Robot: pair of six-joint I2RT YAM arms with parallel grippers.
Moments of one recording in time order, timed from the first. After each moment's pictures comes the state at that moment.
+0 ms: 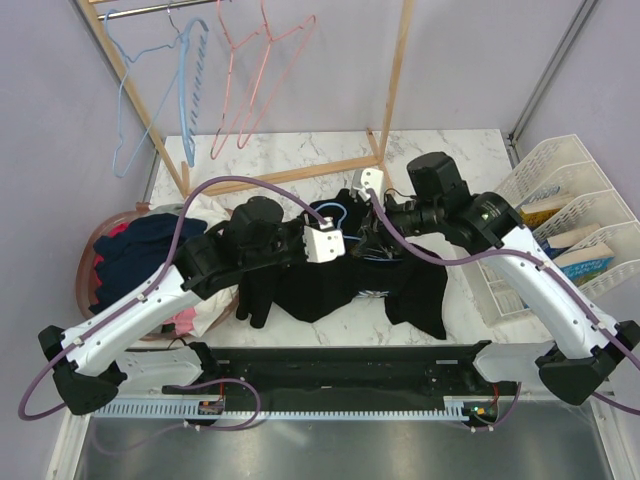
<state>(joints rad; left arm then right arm) -0.92 1.10 1.22 -0.60 0.06 0.71 0.64 1.27 1.49 -0.90 -0.60 -0.36</state>
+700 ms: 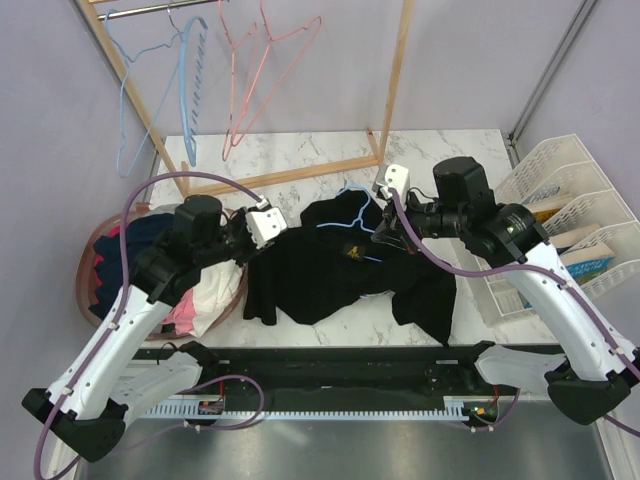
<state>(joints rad) -0.55 0.92 1.12 -0.71 0.23 0.62 0.59 1.16 1.44 -0.86 -0.52 -0.34</state>
